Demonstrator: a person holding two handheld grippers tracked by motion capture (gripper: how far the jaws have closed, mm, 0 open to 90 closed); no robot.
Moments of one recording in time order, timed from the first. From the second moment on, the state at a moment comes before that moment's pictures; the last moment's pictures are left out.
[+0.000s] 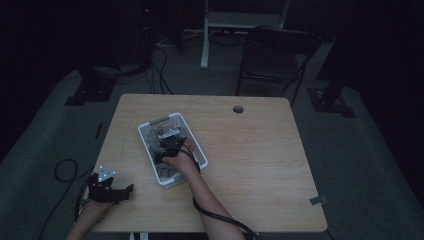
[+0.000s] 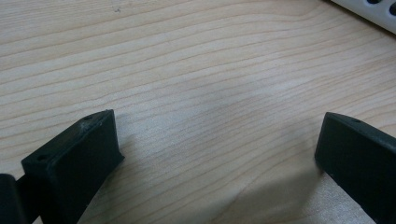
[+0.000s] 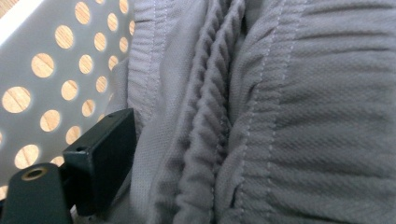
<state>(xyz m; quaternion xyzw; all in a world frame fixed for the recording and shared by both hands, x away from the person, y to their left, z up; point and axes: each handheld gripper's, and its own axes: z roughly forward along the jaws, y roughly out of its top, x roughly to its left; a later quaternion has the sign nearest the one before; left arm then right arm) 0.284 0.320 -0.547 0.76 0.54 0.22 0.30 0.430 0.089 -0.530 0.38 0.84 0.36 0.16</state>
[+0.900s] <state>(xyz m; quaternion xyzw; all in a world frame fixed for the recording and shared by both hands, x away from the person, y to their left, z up) 0.284 0.320 -0.547 0.76 0.54 0.22 0.30 0.424 0.072 -0.511 0.37 0.79 0.46 0.14</state>
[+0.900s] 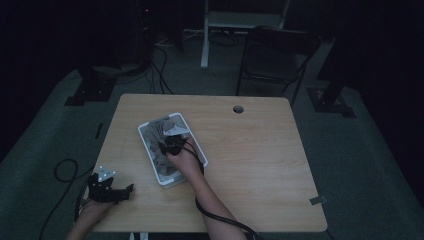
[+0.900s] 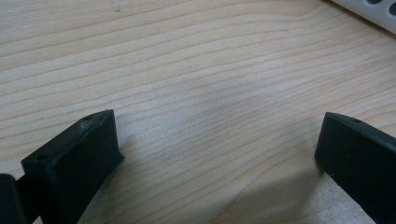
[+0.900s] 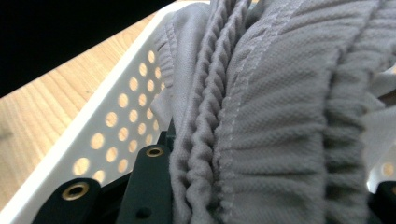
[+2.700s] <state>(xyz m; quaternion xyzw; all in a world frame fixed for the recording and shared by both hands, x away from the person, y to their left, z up) 0.284 0.320 -0.546 0.76 0.54 0.22 0.30 0.408 0.035 -0.410 0.35 0.74 0.56 0.16</state>
